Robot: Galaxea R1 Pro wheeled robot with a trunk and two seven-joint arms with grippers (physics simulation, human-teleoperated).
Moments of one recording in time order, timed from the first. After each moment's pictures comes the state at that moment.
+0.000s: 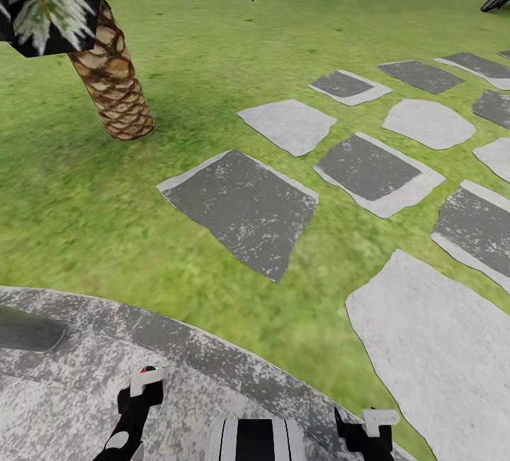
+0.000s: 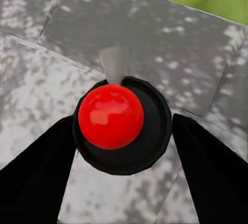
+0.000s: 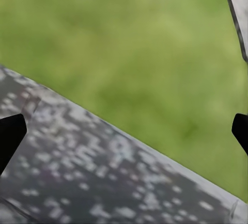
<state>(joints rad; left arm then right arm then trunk) -0.42 0.02 0.10 -0.38 0.01 -0.42 0.12 -0.23 -0.04 -0.01 -0.51 0.01 -0.39 0.00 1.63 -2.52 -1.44</state>
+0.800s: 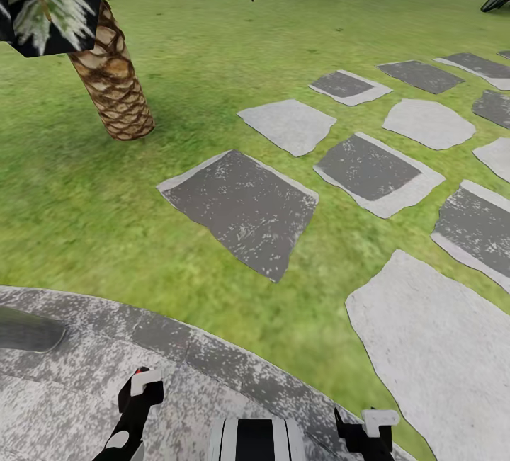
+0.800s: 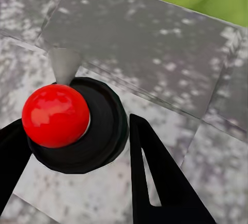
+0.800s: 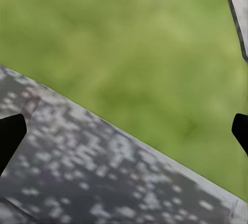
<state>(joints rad) -0.42 0.02 0.10 -0.39 0.01 -0.42 0.12 -0.23 -0.04 -0.01 -0.51 0.01 -0.39 0.00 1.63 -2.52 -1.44</state>
